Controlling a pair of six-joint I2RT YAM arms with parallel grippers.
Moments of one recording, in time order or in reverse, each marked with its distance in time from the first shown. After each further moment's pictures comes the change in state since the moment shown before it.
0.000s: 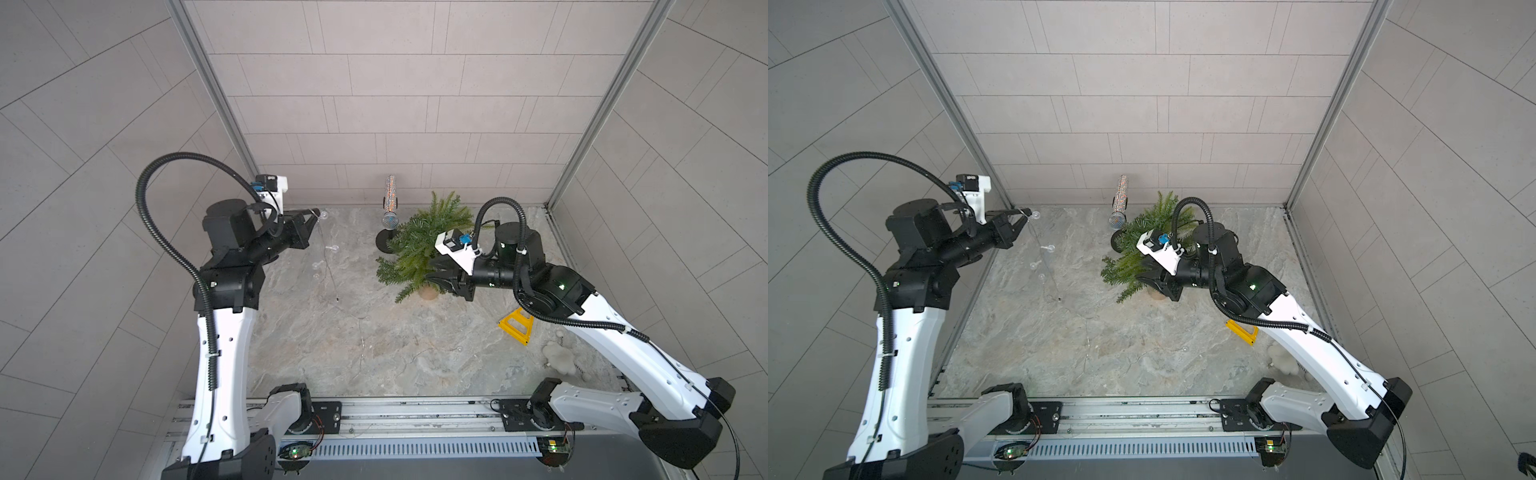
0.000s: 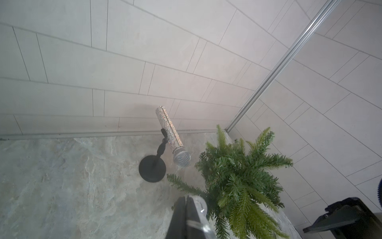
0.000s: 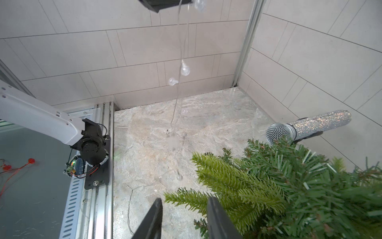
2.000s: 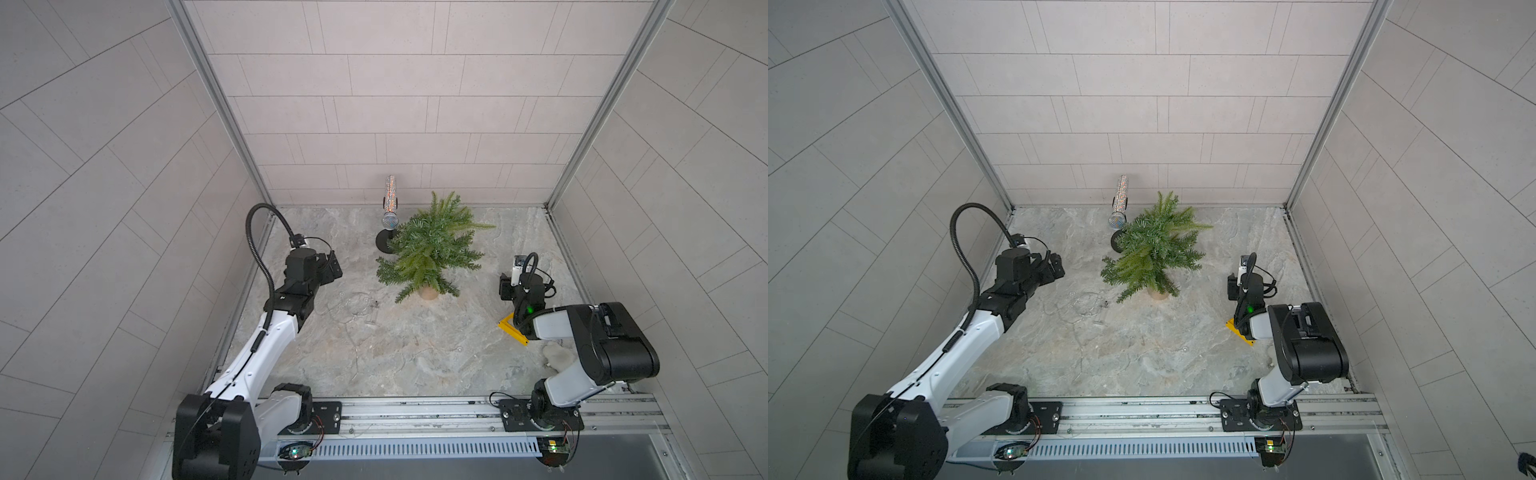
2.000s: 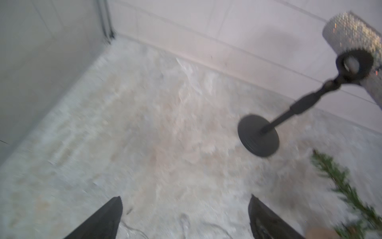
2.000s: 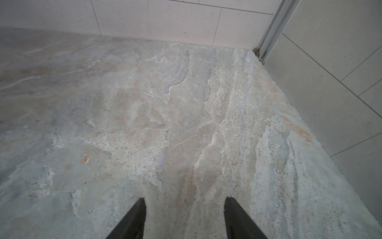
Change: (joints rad) left arm -0.234 0.042 -0.632 0.471 -0.886 -0.091; right arm -0.653 0.430 -0.914 1.329 0.658 0.190
